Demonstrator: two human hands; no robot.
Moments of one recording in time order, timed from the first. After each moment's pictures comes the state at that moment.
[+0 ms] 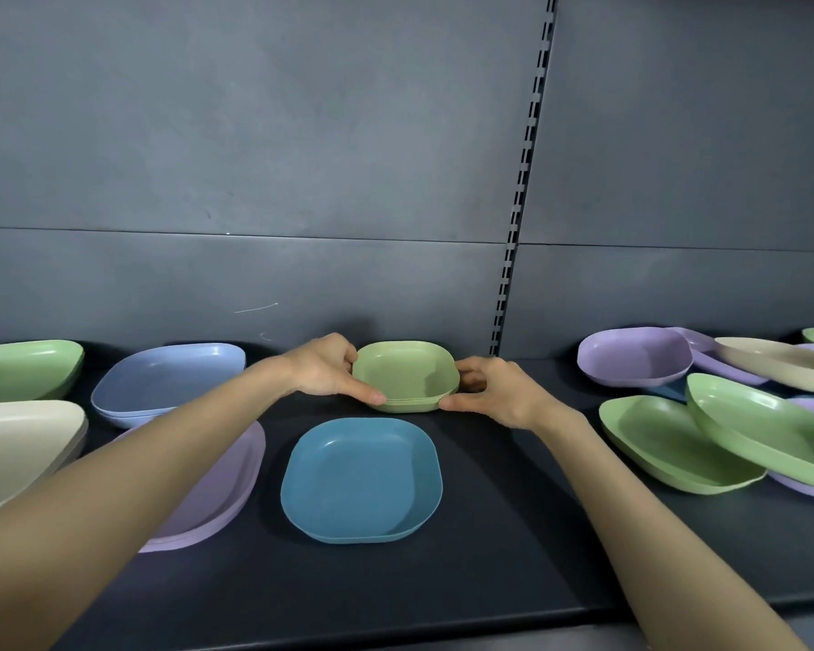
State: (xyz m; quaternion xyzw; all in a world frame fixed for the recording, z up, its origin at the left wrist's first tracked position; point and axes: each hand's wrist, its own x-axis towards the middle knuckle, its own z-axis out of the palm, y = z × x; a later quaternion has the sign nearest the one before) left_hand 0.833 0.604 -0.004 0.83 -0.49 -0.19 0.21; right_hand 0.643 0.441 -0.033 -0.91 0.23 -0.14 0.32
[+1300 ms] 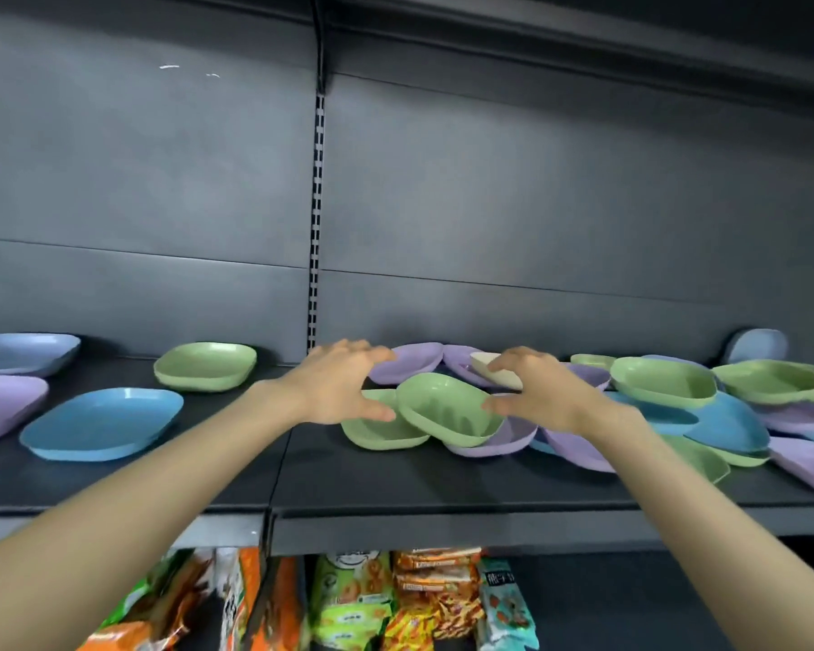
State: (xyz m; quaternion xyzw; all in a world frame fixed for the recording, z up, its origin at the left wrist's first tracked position) left_hand 0.506 0.497 0.036 0.79 -0.60 0.07 0.13; right_hand 0.306 0.335 0.055 -0.95 0.27 -0.12 0.02
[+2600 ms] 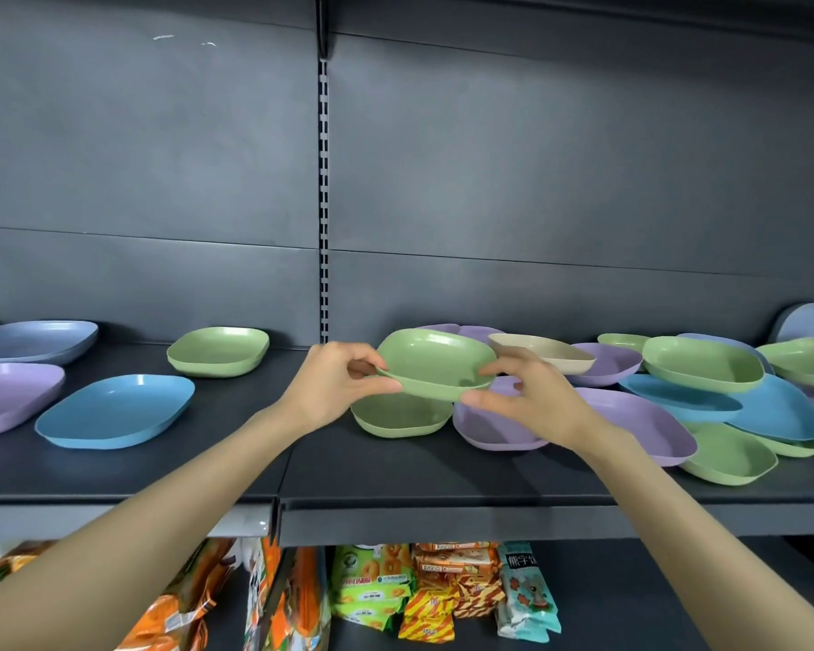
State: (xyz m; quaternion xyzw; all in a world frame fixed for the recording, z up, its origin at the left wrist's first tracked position) left_hand 0.523 0.488 -0.008 0.72 -0.50 -0.02 0.49; right_hand 0.327 0.323 0.007 -0.92 0.21 -0.25 0.23
